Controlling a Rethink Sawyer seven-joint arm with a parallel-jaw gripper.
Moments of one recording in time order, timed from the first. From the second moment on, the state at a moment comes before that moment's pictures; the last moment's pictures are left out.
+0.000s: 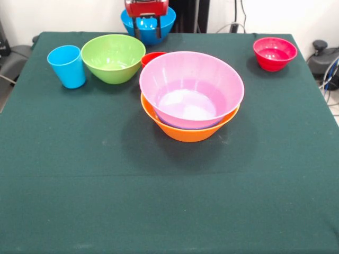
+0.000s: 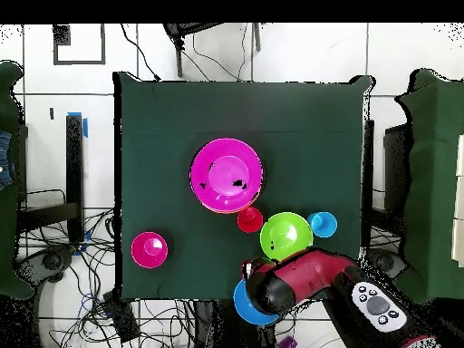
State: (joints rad) arm -0.77 -0.66 0.41 2.13 -1.03 0.34 2.21
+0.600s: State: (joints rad) arm -0.68 -0.76 0.41 2.13 -1.03 0.38 2.21
